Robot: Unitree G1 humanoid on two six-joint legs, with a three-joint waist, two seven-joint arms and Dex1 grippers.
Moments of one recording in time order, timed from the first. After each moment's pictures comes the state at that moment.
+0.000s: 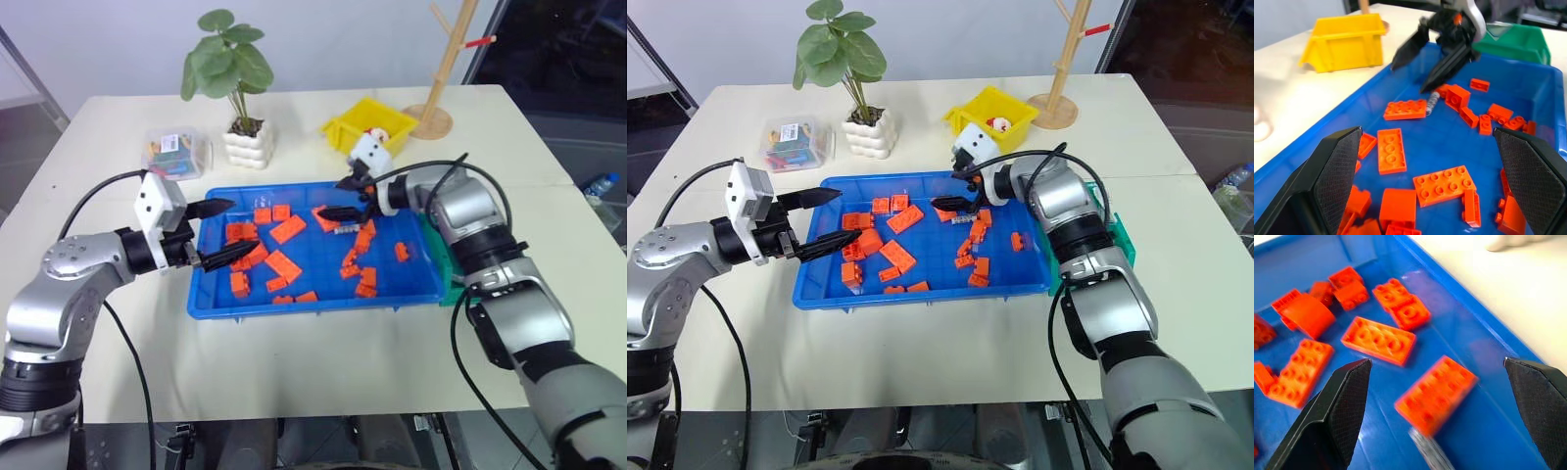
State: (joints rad) left arm -0.28 0.74 0.20 -0.32 -0.60 0.56 -0.91; right arm -1.04 -0.37 0.25 0.58 0.12 0.56 1.00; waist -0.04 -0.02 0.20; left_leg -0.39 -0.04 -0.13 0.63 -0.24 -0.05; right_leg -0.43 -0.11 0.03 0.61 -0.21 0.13
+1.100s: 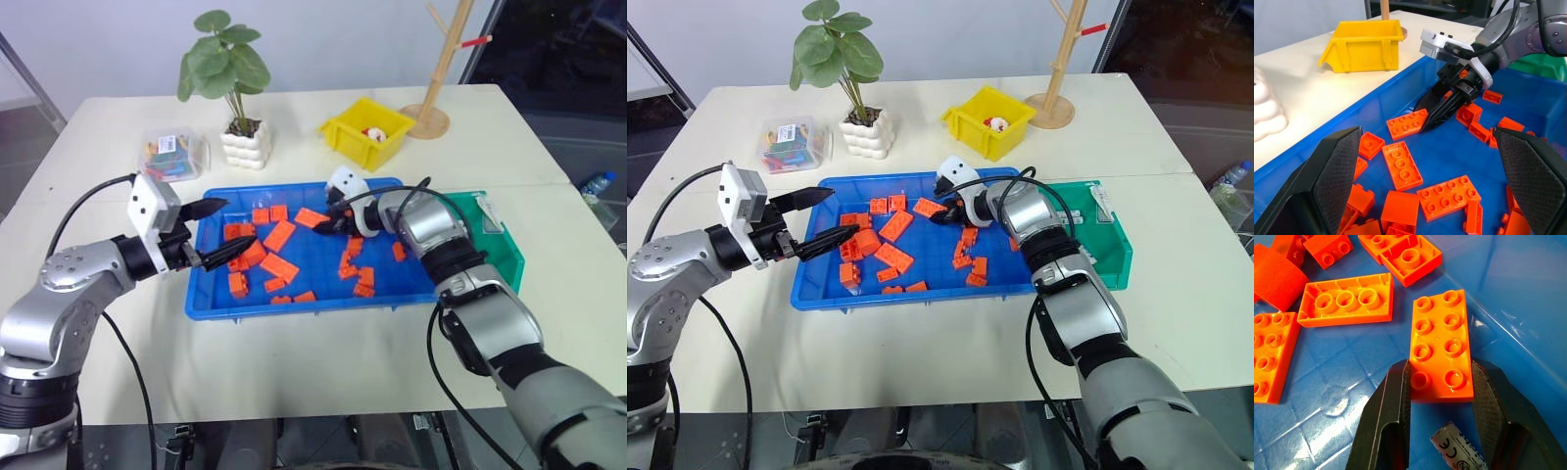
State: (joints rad) left arm -0.24 0.74 0.22 -0.37 -0.66 0.58 -0.80; right arm -1.04 -0.27 0.27 0.72 0.02 0.56 0.93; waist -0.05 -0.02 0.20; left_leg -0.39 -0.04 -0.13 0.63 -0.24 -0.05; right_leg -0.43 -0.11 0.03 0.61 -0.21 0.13
